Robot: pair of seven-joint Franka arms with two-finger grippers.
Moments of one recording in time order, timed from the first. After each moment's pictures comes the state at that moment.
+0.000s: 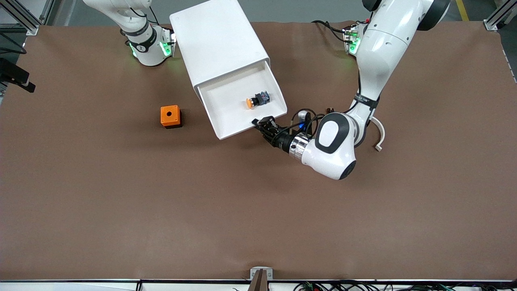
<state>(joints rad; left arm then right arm) -0.47 0.76 -0.05 -1.38 -1.14 1.66 -2.40 -0.04 -0.09 -0.10 -1.59 0.00 1.48 -0.13</state>
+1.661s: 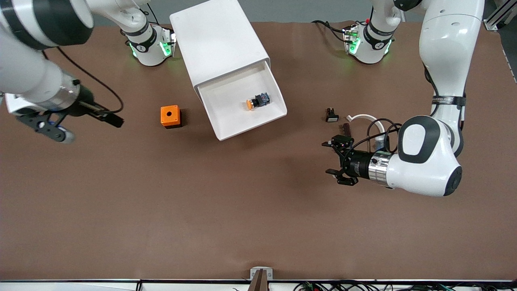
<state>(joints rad) -0.19 0.66 -0.04 -1.27 -0.67 1.61 -1.98 0.31 0.11 -0.07 -1.53 0.05 1.50 0.80</state>
